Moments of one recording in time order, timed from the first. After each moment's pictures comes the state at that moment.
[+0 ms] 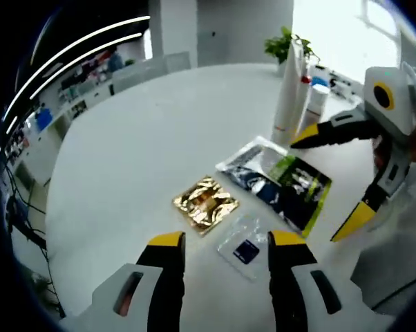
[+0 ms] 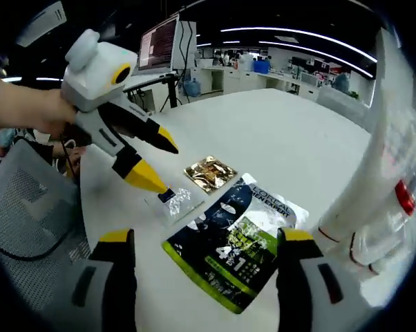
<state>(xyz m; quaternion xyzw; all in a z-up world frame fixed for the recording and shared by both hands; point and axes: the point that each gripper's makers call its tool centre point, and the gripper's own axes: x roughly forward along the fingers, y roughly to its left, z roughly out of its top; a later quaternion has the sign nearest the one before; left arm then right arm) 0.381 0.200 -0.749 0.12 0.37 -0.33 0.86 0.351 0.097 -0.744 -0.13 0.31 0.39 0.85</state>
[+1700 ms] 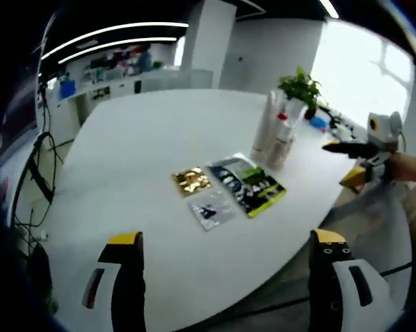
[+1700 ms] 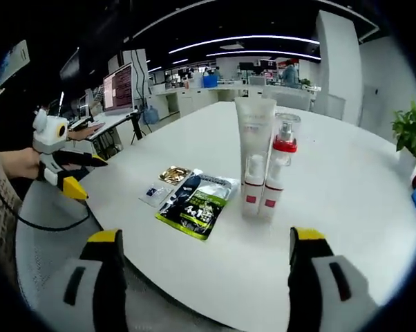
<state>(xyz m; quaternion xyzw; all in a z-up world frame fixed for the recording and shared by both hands) 0.289 0.225 -0.696 0.00 0.34 -0.29 0.90 0.296 -0.010 -0.681 -0.05 0.28 0.28 0.92</state>
